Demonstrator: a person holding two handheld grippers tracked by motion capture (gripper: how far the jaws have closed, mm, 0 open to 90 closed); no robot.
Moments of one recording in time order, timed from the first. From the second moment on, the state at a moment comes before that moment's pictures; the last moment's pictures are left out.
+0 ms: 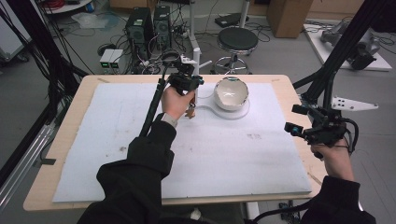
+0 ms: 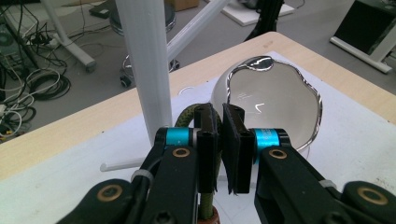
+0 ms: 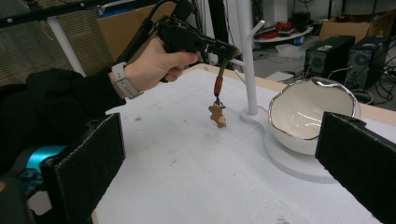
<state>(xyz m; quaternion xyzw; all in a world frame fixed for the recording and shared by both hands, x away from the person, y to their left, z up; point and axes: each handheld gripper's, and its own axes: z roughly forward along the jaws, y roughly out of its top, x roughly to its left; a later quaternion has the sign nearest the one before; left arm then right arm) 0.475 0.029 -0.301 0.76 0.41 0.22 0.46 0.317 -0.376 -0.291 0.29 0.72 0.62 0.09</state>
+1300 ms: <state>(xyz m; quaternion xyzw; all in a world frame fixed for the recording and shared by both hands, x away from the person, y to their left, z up) 0.336 0.196 -0.265 0.74 0.30 0.13 0.58 0.331 -0.357 -0.286 0.29 0.74 0.60 0.09</state>
